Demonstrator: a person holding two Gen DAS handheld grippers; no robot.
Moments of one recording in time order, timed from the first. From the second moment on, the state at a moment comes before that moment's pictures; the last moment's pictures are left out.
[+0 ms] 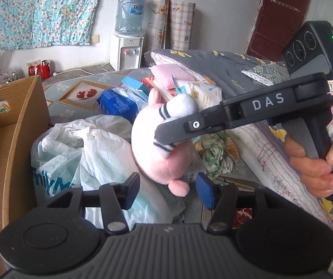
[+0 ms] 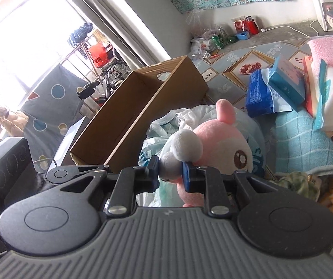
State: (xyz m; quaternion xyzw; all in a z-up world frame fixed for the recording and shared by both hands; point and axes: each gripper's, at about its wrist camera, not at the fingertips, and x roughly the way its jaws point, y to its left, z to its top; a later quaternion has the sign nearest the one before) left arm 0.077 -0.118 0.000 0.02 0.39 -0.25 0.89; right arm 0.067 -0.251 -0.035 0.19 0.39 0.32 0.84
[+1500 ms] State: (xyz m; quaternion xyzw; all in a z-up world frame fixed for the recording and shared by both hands) left arm 0.108 -0.112 -0.004 0.03 0.42 -0.14 0.90; right arm 0.130 -0.267 -0.070 0.37 0.42 0.27 0.78
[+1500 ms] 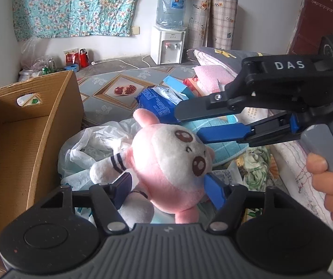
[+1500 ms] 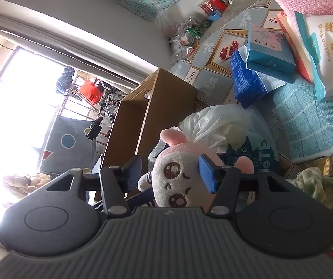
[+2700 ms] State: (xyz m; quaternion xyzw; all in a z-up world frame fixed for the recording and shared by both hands) left arm 0.116 -0.082 -0.015 -0.03 0.43 -0.15 0.89; right arm 0.147 -0.294 -0.138 0.42 0.49 0.18 0.74
